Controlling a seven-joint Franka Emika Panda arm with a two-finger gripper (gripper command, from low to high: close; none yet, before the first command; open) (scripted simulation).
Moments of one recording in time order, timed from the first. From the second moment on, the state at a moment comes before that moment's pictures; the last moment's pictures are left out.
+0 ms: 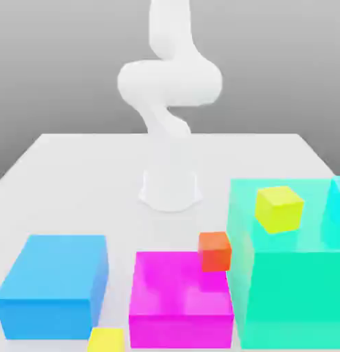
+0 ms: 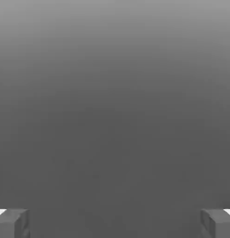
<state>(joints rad) -0.02 -0.71 0.00 -2.30 0.03 2.33 0.89</state>
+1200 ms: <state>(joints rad) -0.14 0.48 -0.05 -2.29 0.06 2.78 2.16</state>
